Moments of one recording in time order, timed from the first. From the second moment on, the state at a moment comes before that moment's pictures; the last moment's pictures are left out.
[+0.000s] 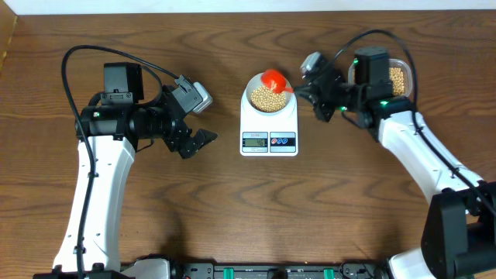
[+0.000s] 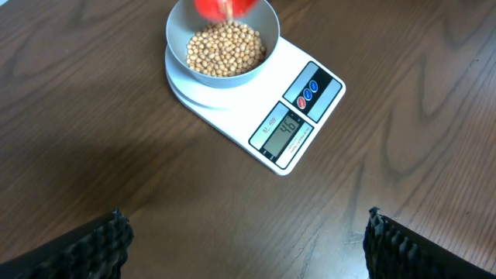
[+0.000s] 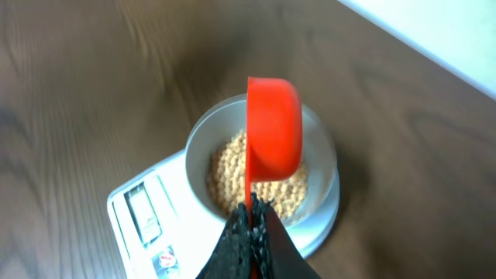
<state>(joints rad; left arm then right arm) 0.03 1.40 1.24 -0.98 0.65 0.86 0.23 1.67 1.13 -0.19 -0.68 -0.49</state>
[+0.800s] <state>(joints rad) 0.03 1.40 1.24 -0.98 0.65 0.86 0.02 1.41 1.13 -0.29 -0.16 -0.44</state>
